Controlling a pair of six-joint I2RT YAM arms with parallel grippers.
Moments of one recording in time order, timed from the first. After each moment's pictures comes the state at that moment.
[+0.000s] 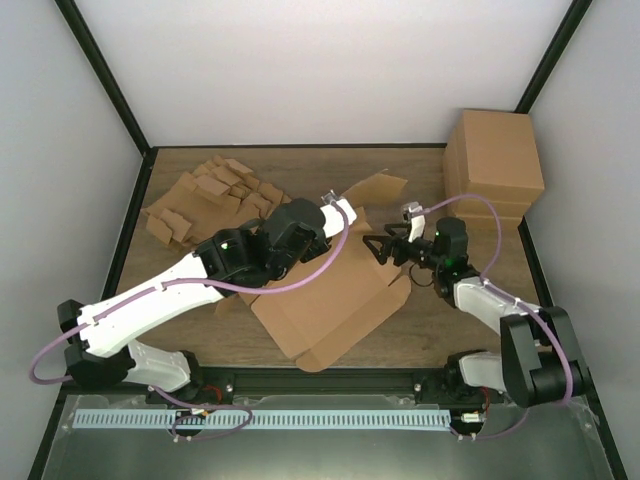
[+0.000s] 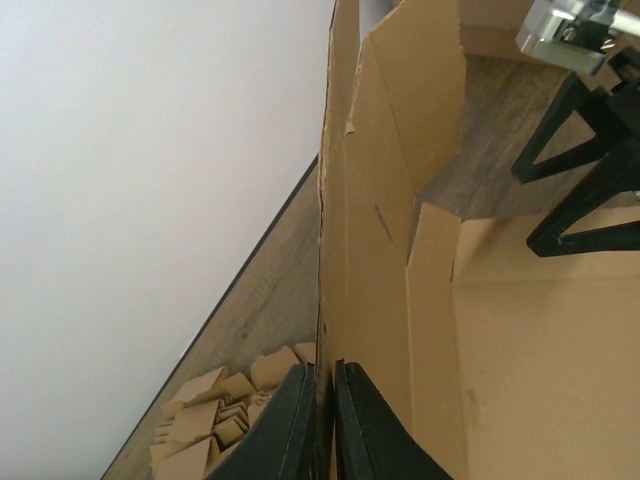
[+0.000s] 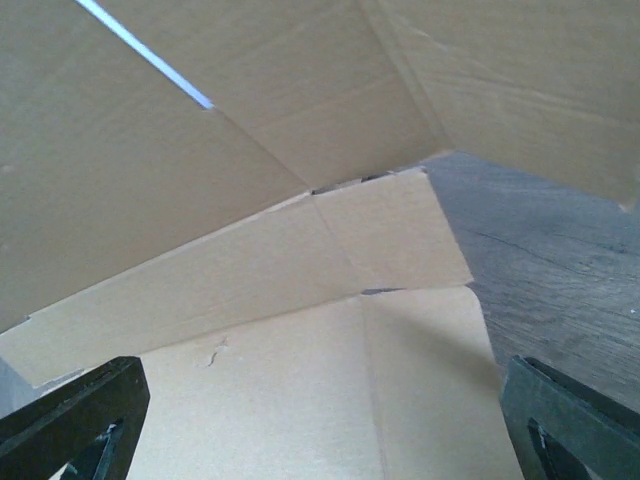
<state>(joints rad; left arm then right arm) -1.11 1.37 1.52 -0.74 -0.61 0.35 0.21 1.25 0.46 0.46 -0.66 0.23</state>
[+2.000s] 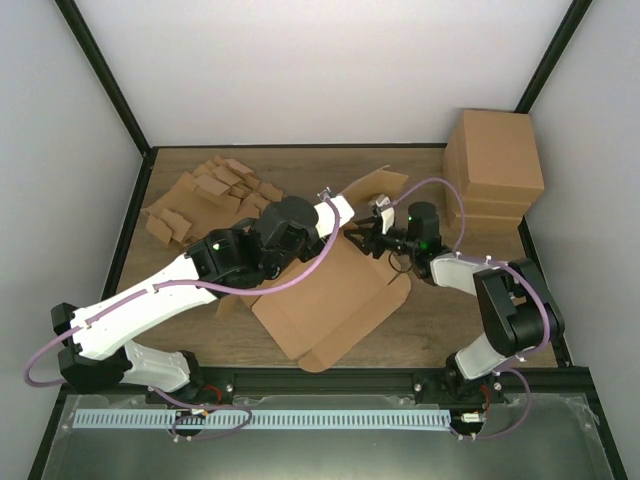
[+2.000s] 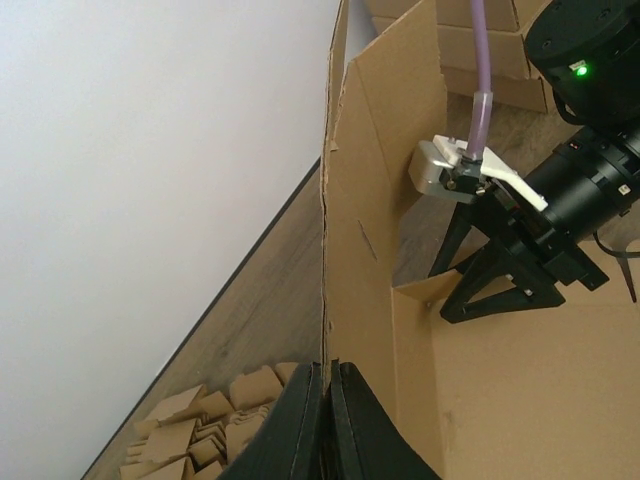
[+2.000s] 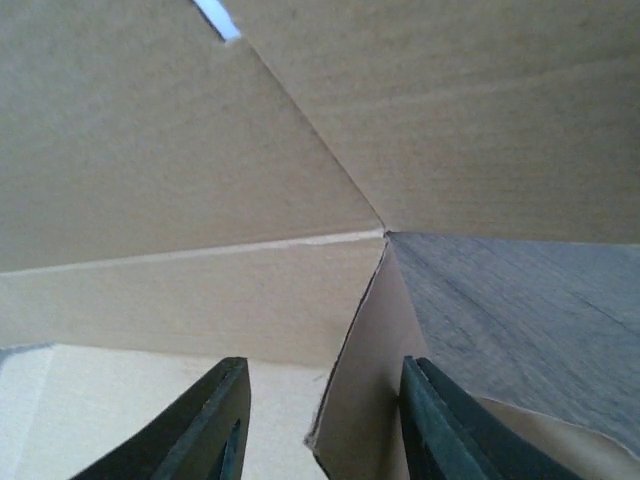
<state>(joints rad) -1.11 1.34 1.53 -0.72 -0.56 0.31 0.32 1.55 0.64 0.56 -0.77 0.10</state>
